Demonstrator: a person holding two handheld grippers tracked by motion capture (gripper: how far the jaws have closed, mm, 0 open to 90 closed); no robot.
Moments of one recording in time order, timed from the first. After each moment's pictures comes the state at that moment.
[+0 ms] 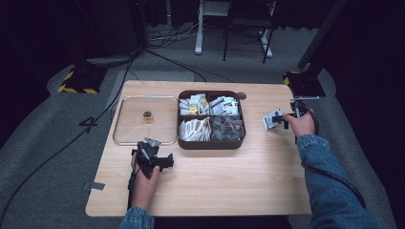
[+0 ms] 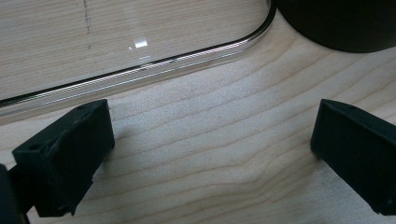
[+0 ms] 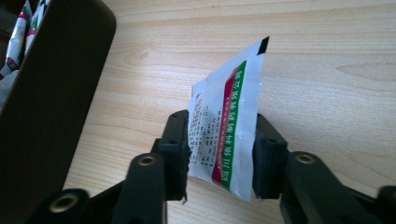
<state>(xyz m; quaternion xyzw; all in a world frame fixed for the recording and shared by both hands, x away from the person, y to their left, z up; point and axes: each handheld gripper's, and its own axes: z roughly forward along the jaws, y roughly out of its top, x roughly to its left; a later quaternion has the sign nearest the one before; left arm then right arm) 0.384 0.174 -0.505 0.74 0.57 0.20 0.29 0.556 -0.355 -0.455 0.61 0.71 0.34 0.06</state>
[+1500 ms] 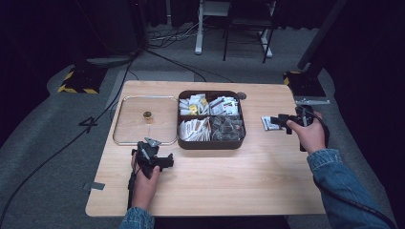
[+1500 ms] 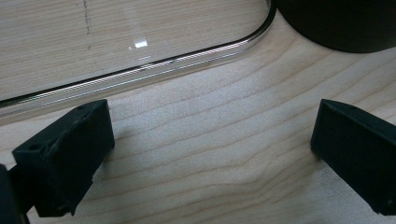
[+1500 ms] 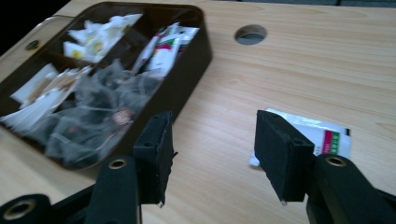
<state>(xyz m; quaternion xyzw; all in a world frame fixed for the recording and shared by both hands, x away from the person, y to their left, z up) 0.384 0.173 -0.505 0.74 0.57 0.20 0.29 0.482 -0.329 -0.397 0.48 0.76 0.43 0.12</state>
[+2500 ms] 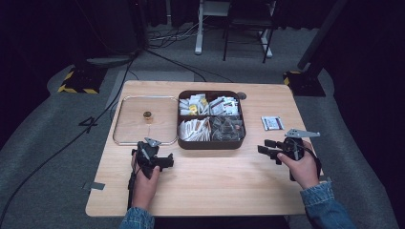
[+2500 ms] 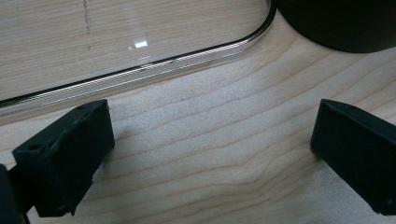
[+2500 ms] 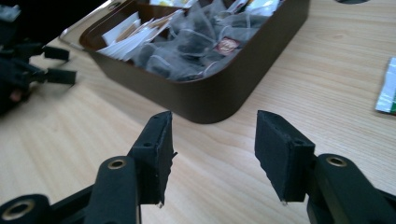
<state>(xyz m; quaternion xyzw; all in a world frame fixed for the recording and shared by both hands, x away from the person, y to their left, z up) 0.384 0.173 -0.505 0.74 0.57 0.20 0.29 0.404 -0.296 -0.447 0.41 0.77 0.47 0.09</state>
